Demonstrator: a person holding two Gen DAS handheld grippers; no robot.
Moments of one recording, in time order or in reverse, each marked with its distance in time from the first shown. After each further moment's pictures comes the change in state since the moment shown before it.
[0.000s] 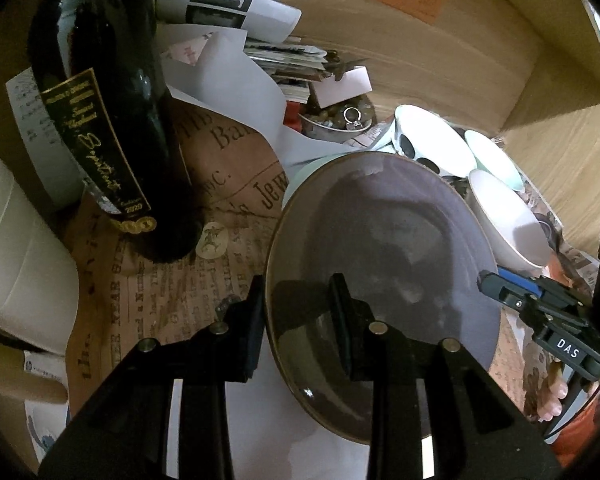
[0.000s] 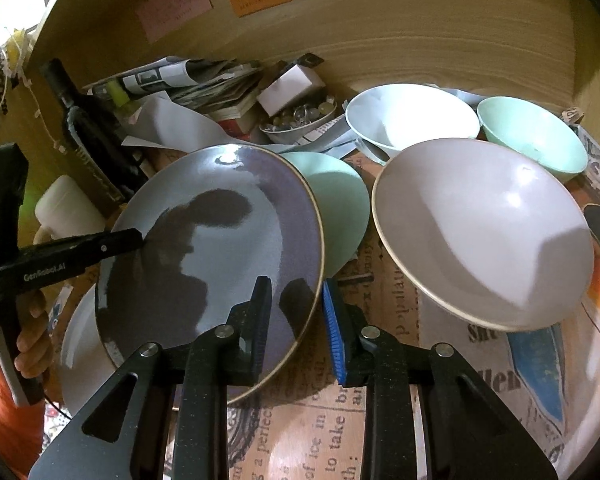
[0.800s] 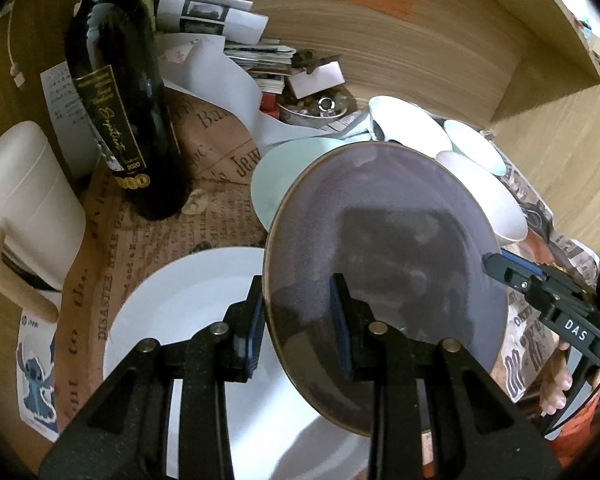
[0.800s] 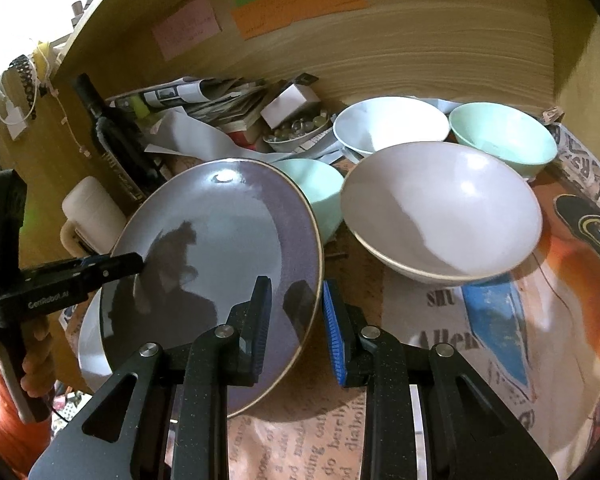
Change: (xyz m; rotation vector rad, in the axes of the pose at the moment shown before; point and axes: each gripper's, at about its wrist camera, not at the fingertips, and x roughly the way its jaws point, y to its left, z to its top) left arm -0.027 -0.045 -0.033 -0.018 -0.021 0.042; right arm -0.045 -0.012 -0.021 -0.004 -0.044 0.034
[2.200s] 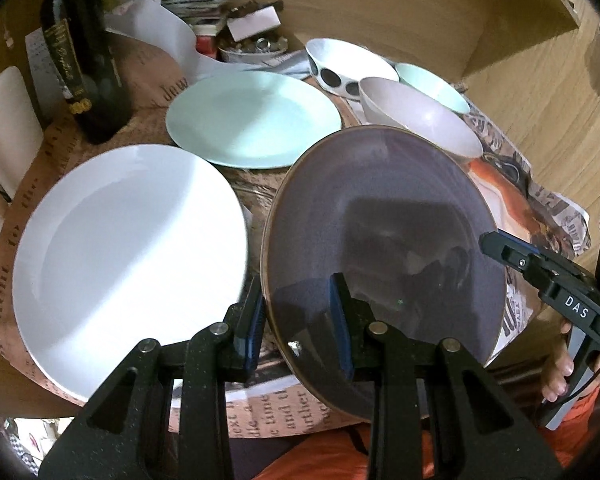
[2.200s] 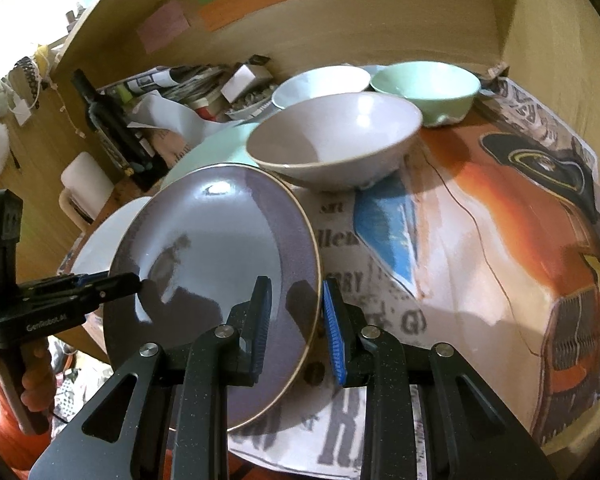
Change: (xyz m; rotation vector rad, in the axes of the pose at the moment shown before) left arm 0.010 -0.092 -0.063 -0.021 0.082 -0.003; right arm -0.050 -0.065 -0.052 0.032 0.057 -0.016
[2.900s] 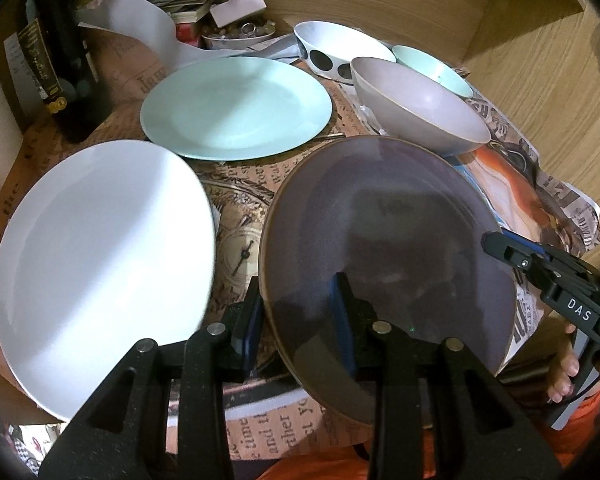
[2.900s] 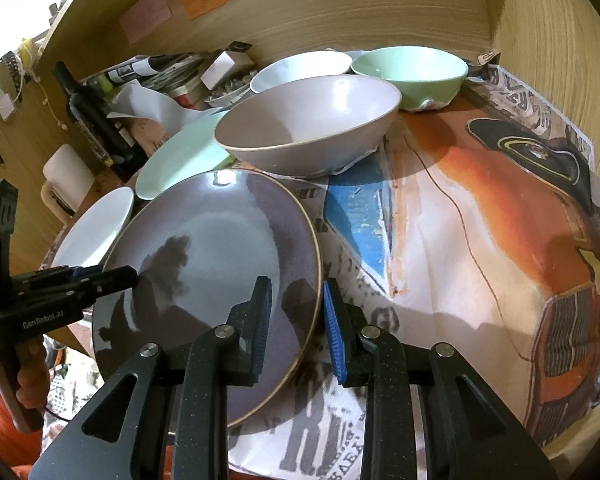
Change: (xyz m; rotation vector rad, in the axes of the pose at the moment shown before) left arm 0.024 -0.014 0.006 0.022 0.030 0.010; right arm 0.010 -0.013 0.002 -0.002 0.037 -0.040
